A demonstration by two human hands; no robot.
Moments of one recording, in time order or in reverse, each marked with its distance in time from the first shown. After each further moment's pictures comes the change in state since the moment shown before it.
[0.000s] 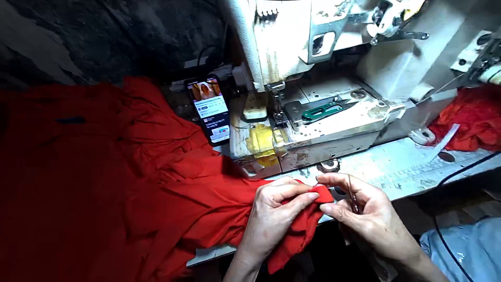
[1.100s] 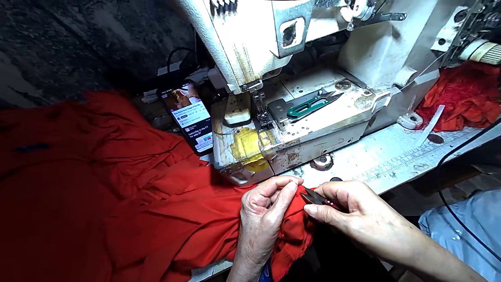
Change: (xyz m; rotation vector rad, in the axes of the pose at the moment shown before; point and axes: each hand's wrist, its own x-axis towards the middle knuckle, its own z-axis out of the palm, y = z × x) left_hand -0.001 0.002 0.001 -0.288 0.129 -0.117; right_hand 0.007 -0.033 0.006 -0.334 -0.183 0.224
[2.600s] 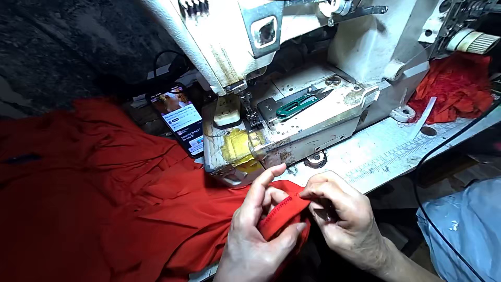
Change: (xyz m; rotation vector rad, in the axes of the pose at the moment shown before) left_hand -0.014 0.023 -0.017 0.351 -0.221 0.060; right_hand 0.012 0.044 0.036 -0.156 0.508 -0.775
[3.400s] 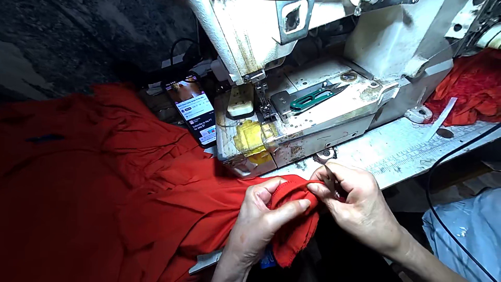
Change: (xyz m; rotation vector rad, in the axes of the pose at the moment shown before) left_hand 0.008 -0.006 0.002 -0.399 0.025 -0.345; right_hand 0.022 -0.005 -0.010 -0.030 -0.108 0.196
